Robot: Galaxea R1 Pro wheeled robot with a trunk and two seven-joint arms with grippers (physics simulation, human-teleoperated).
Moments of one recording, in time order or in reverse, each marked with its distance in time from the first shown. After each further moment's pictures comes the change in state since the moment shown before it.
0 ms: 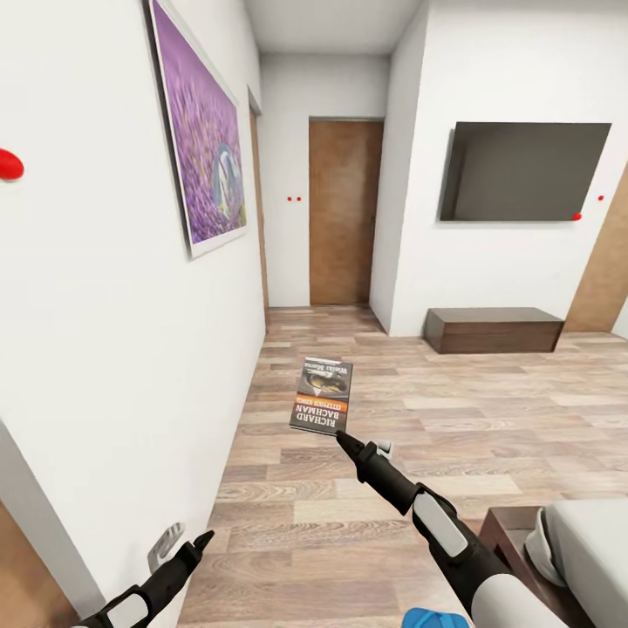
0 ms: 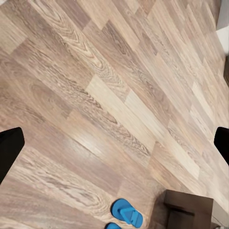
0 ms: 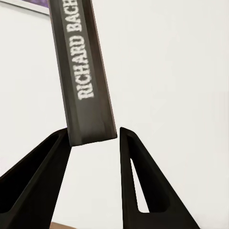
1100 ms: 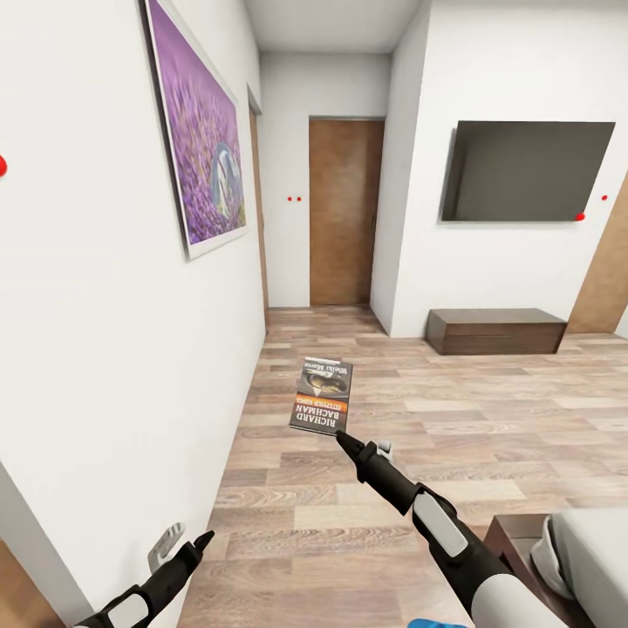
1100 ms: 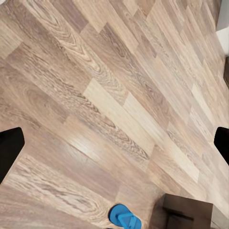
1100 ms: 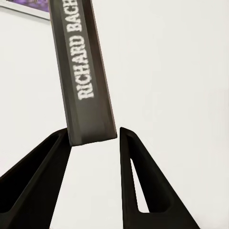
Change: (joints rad) left arm 0.000 -0.001 -0.001 0.001 -0.002 0.000 0.000; right arm 0.000 0.000 0.000 0.000 -0.001 0.001 0.001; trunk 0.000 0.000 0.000
